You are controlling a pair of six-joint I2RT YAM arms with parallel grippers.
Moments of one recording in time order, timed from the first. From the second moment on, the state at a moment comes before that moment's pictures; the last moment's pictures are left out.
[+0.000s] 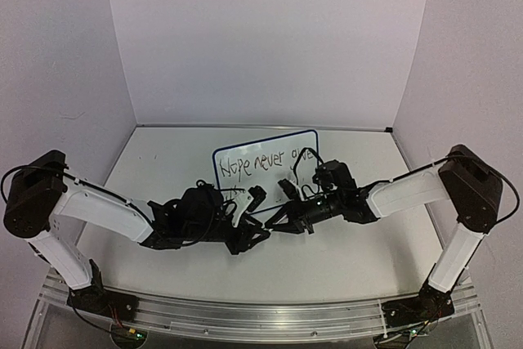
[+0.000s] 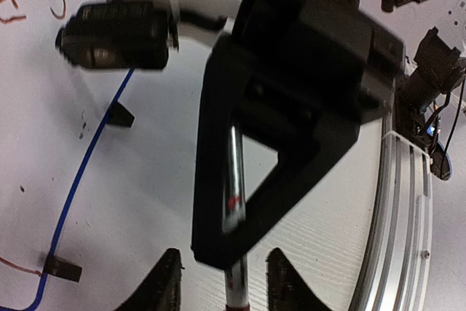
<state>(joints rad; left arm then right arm) -1.13 1.61 0.71 0.41 0.09 -0.19 0.77 1.75 0.82 0.34 -0.80 0.96</state>
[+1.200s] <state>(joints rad) -1.13 1.61 0.73 0.39 0.13 -0.20 0.78 1.75 0.84 0.36 -0.82 0.96</state>
